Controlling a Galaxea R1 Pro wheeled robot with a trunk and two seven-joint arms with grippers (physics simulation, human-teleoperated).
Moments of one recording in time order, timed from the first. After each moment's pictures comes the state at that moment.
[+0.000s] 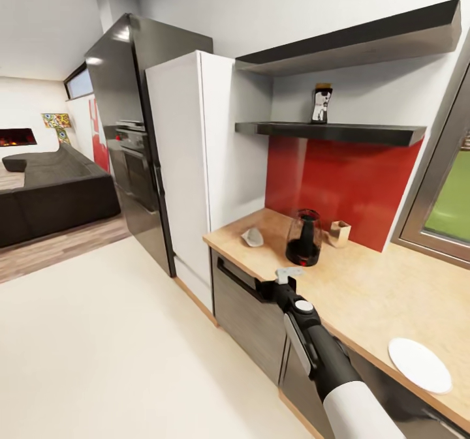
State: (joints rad) left arm -0.17 0.15 0.05 0.00 0.03 -0.04 0.01; right arm -0.59 0.15 0.11 -0.99 0.03 0.27 0.00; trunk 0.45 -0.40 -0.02
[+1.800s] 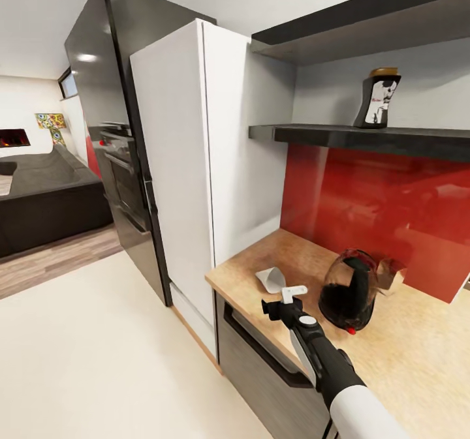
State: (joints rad) left arm -0.17 0.15 0.05 0.00 0.03 -0.02 0.01; right arm -0.59 0.11 0.11 -0.81 0.03 0.26 -0.01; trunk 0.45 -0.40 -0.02
